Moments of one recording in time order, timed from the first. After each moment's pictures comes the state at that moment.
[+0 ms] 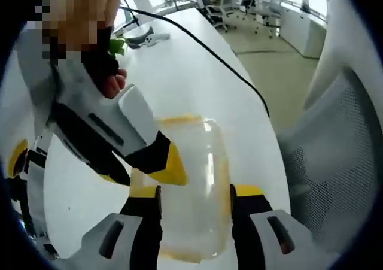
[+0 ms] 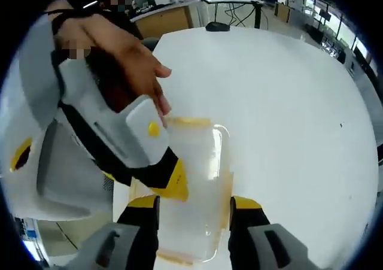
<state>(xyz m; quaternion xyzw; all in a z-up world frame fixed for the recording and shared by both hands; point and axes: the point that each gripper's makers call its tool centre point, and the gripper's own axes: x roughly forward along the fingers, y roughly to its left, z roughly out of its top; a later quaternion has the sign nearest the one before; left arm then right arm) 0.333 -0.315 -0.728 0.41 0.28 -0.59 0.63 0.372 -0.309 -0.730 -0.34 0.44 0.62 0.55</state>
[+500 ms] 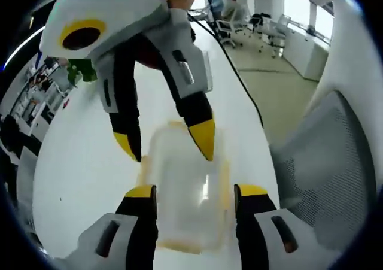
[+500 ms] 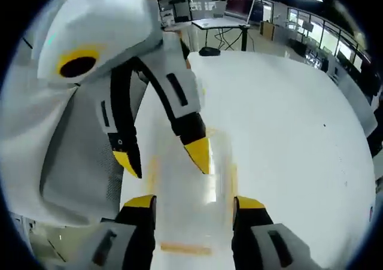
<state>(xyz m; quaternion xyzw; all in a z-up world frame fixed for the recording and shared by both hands) 0.336 -0.303 -0.709 0.36 0.28 -0.62 0.64 0.348 -0.319 -0.708 -0.30 0.38 0.63 0.61</state>
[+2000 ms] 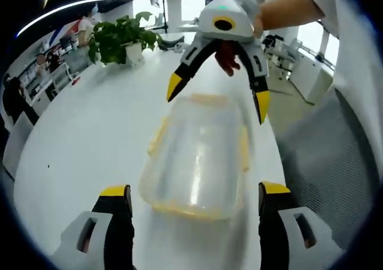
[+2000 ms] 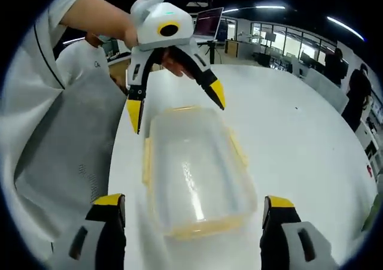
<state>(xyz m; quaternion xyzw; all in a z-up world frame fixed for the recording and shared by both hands) 0.356 -0.262 -0.740 0.28 0.30 -0.62 0.67 0.339 -0.348 -0.746 -0.24 0.34 0.56 0.72</state>
